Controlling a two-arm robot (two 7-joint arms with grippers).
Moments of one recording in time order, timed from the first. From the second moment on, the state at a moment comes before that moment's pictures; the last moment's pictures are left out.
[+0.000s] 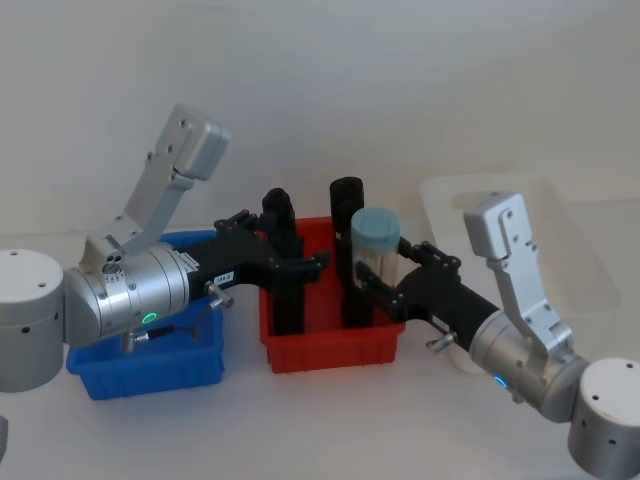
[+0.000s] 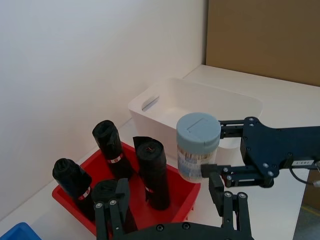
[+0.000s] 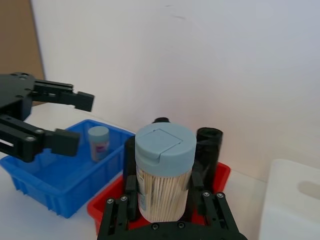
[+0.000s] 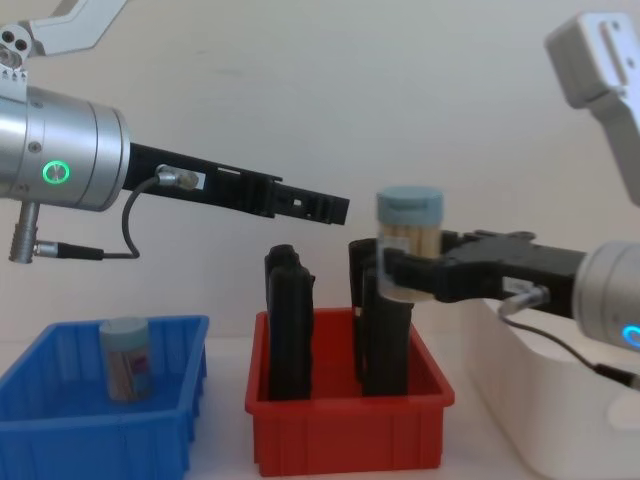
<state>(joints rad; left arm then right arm) -0.48 0.38 0.30 -1.60 -0.29 0.52 -0.60 0.28 0.18 -0.34 -1.50 0.13 0.10 0.32</state>
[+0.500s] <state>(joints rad) -0.48 0.38 0.30 -1.60 -0.29 0.52 -0.60 0.25 0.25 -0.26 -1.51 0.16 0.11 0.21</state>
